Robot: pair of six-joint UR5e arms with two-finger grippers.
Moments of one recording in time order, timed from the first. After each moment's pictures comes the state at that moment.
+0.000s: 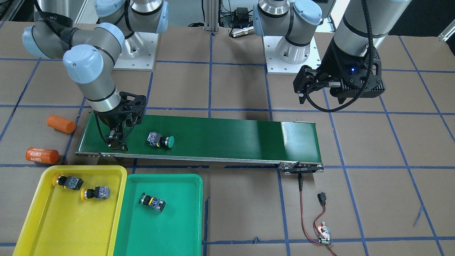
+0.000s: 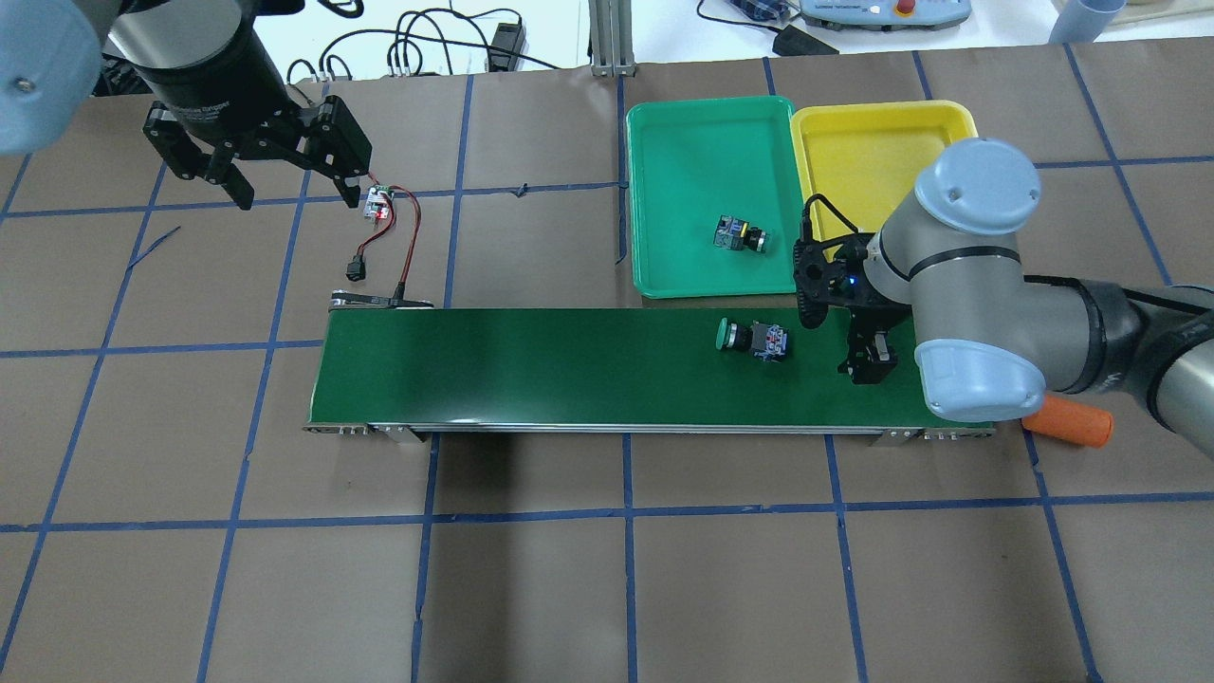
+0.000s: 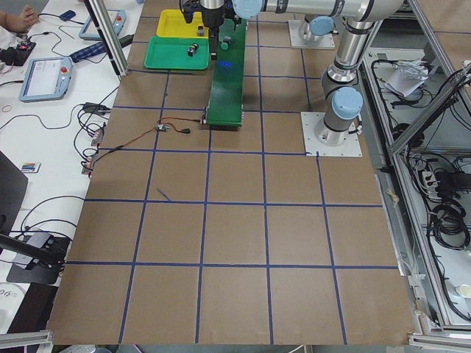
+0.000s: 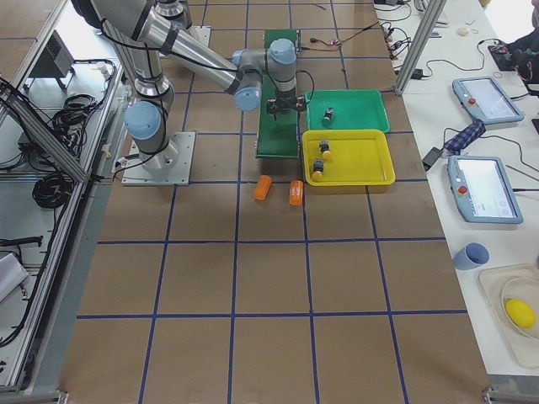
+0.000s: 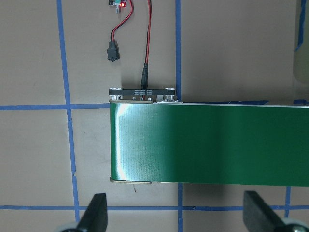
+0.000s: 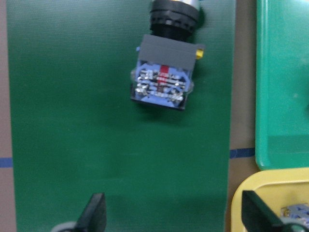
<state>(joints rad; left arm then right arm) -1.55 -1.64 -1.46 -1.62 1.61 0.03 1.50 -1.45 2.13 -2.35 -1.51 -1.62</state>
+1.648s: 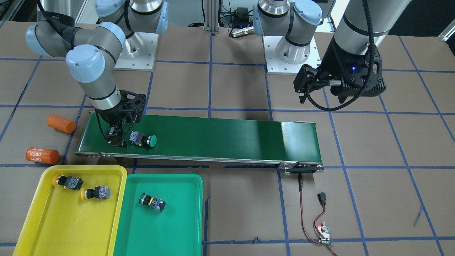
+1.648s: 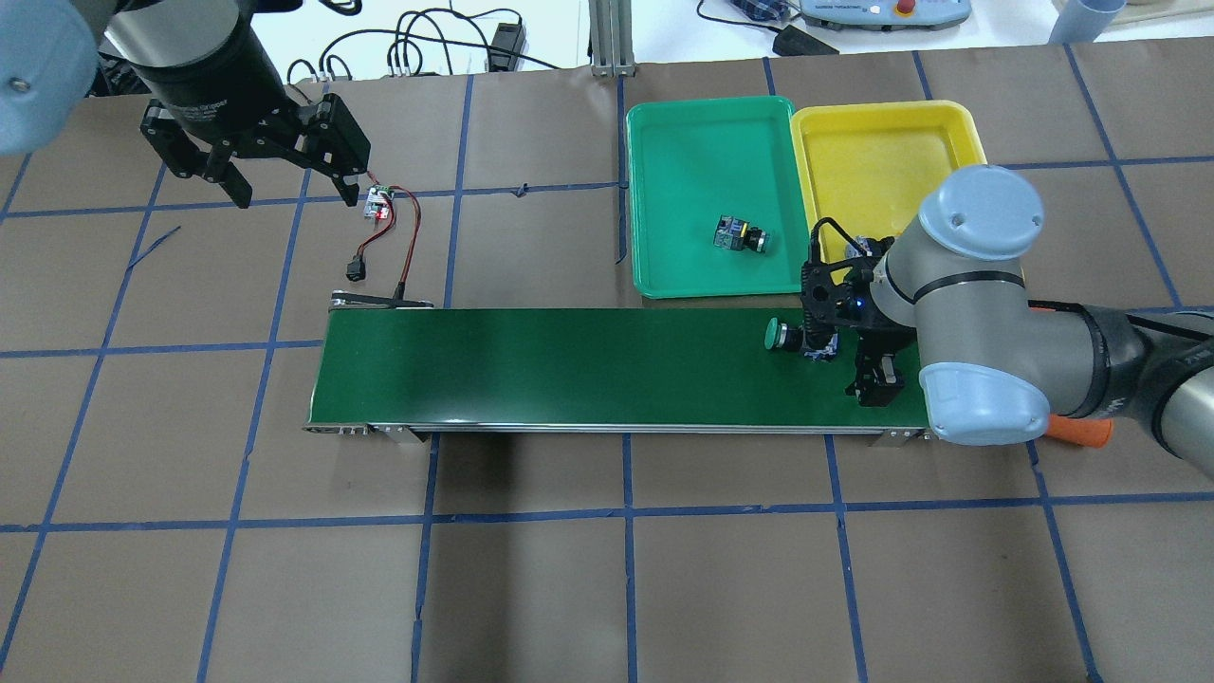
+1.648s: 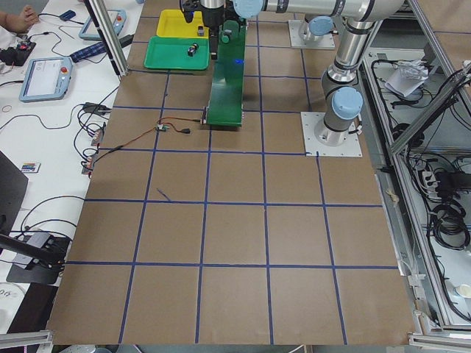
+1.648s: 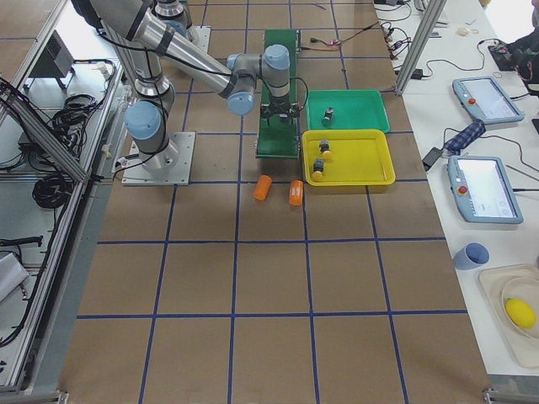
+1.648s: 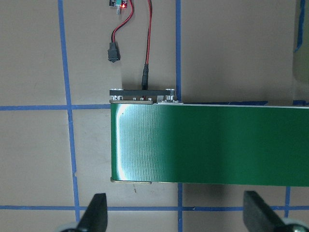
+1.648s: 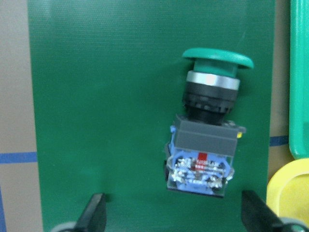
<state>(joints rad) -1.55 -1.64 -1.46 -1.62 1.61 0.03 1.50 -1.46 2.16 -2.35 -1.53 -1.60</state>
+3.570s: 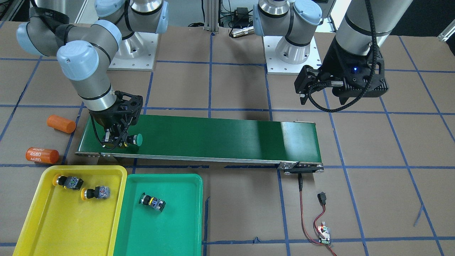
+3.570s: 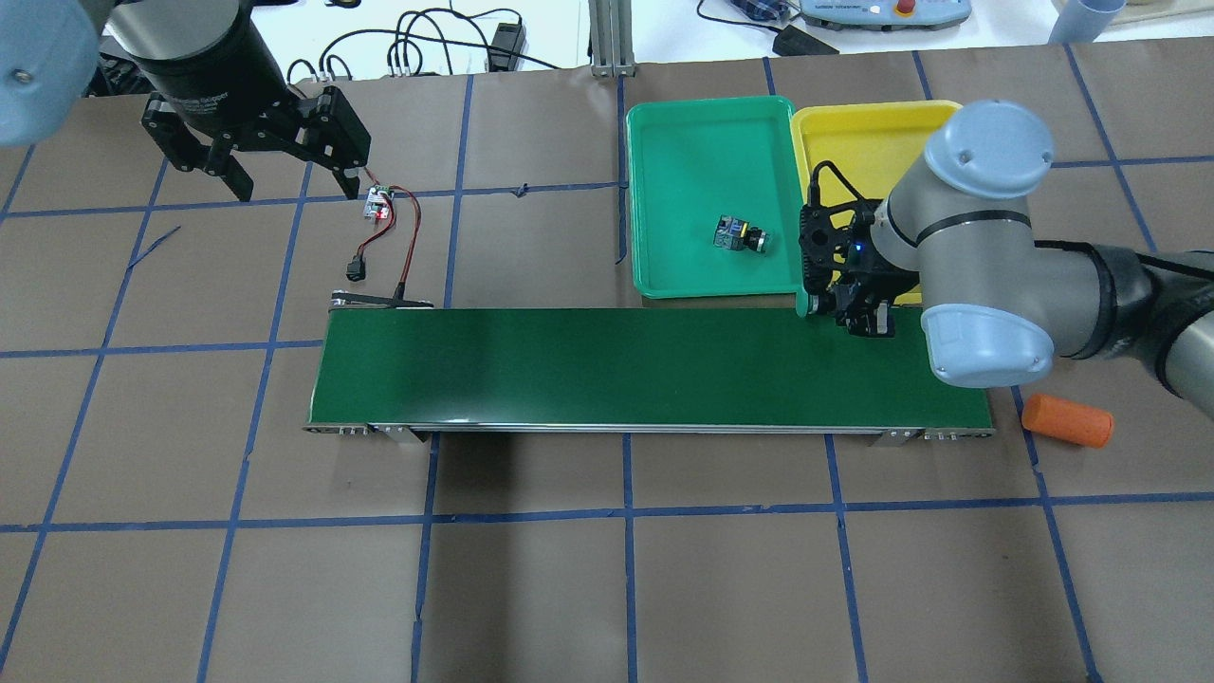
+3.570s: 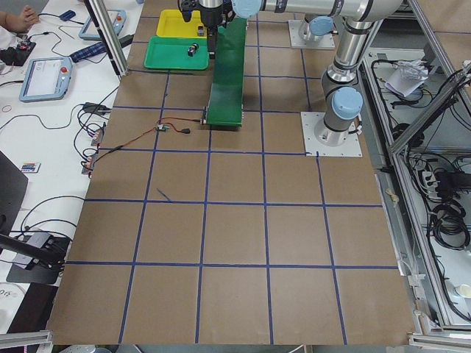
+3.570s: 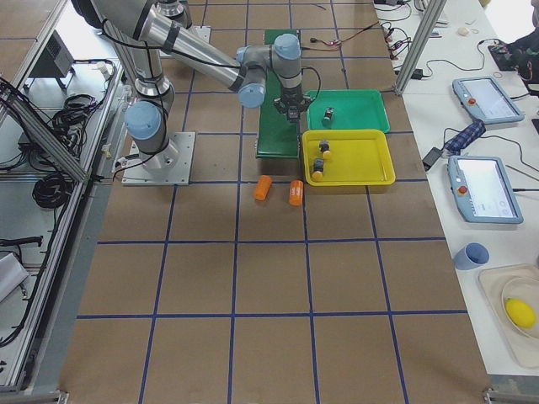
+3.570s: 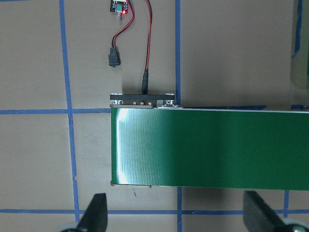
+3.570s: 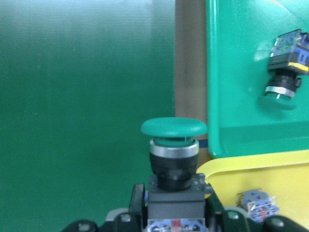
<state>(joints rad) -1.55 -1.65 -1.44 -1.61 1.61 0.03 1.52 -1.40 1.99 -2.32 -1.52 -1.59</state>
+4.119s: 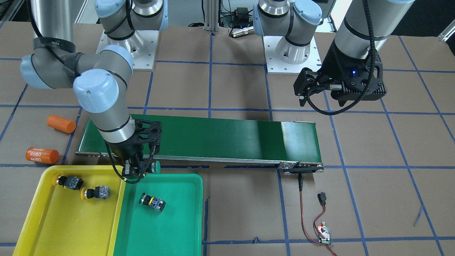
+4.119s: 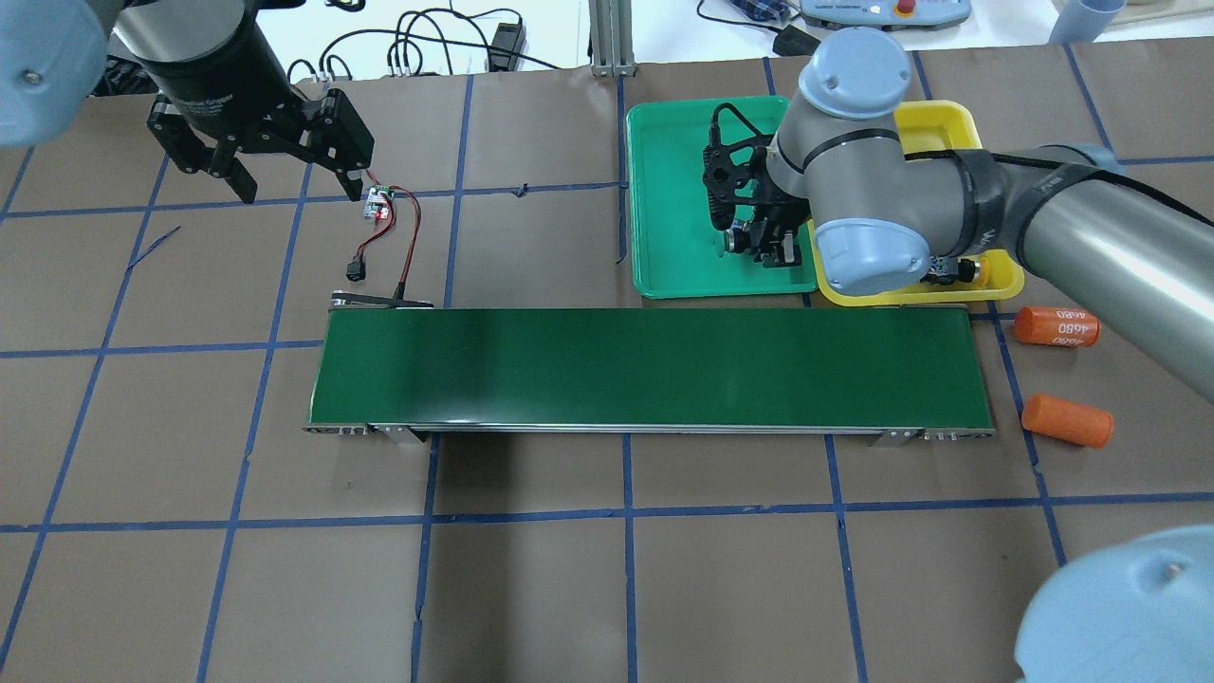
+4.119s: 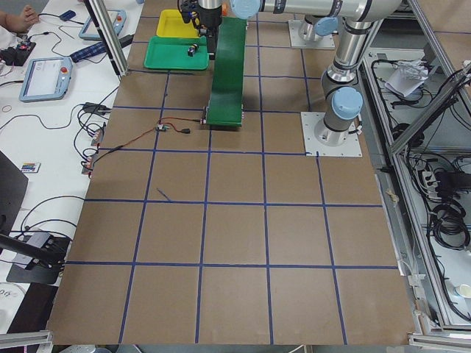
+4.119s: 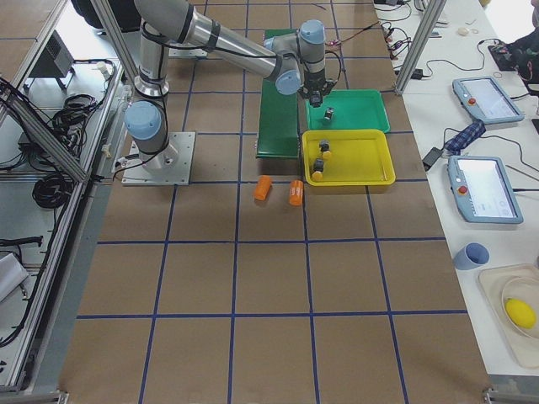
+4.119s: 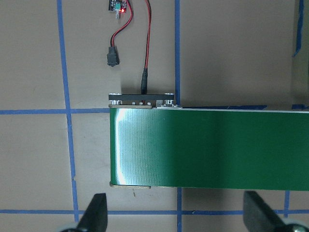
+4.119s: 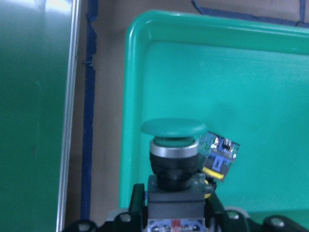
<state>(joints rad) -1.55 -1.66 -1.45 -1.61 1.61 0.03 1.69 -1.17 1.73 -2.32 -1.52 -1.52</state>
